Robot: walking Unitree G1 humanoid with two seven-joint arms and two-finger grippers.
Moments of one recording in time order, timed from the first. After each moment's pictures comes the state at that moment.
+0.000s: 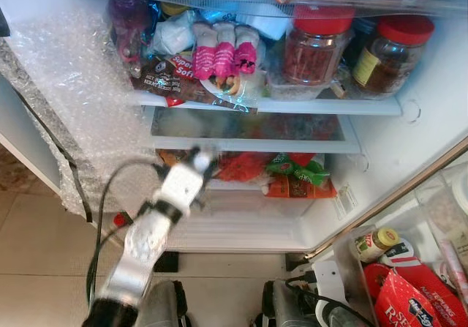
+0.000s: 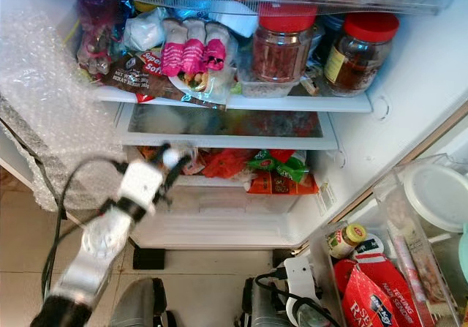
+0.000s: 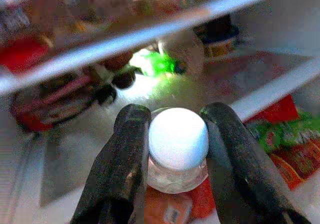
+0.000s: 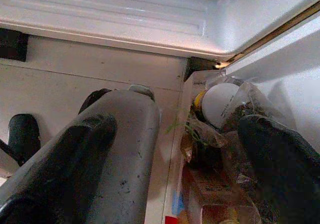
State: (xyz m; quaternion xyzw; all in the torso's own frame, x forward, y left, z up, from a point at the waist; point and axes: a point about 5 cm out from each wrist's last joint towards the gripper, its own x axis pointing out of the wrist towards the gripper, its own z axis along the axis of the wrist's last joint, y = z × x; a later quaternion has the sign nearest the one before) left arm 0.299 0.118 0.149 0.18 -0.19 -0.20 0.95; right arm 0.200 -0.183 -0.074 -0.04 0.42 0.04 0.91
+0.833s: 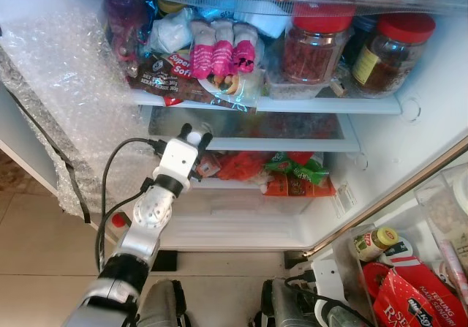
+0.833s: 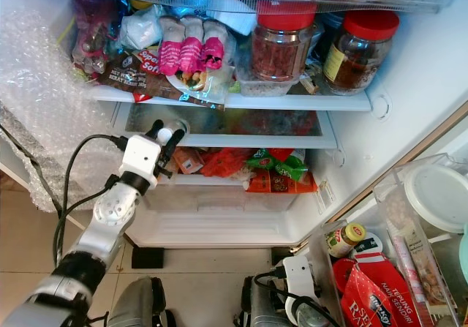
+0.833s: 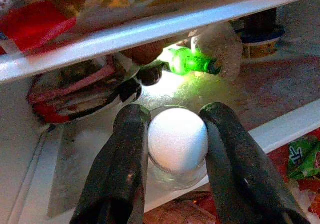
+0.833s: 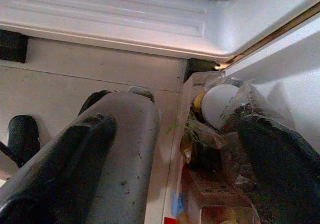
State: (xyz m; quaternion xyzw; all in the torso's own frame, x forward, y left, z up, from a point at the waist) left arm 0.347 0.125 0.146 0.14 -0.18 -0.14 0.96; right arm 0.202 -0.182 -0.073 -0.04 0.41 0.04 0.91
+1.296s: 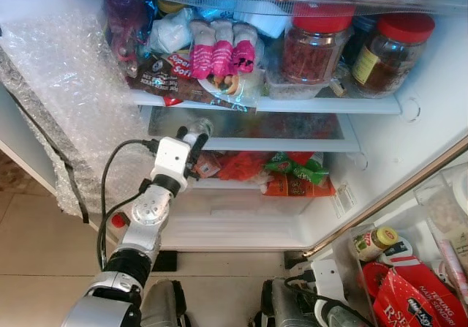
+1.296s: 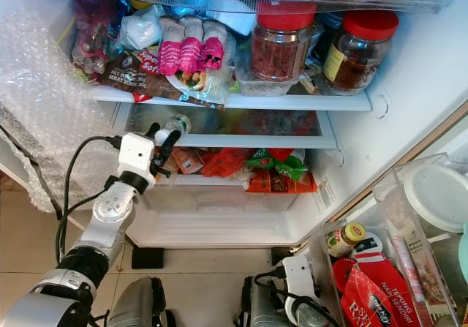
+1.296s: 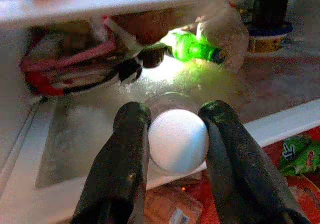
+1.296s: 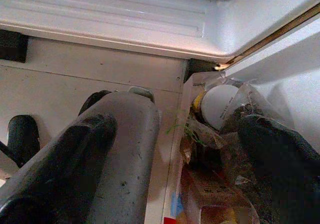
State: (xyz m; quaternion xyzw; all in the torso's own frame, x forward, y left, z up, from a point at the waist) left arm 0.351 0.134 0.133 0.10 -0.14 -0.14 0.97; right arm 0.202 -0.182 -0.072 -0.04 0.41 0.05 0.91
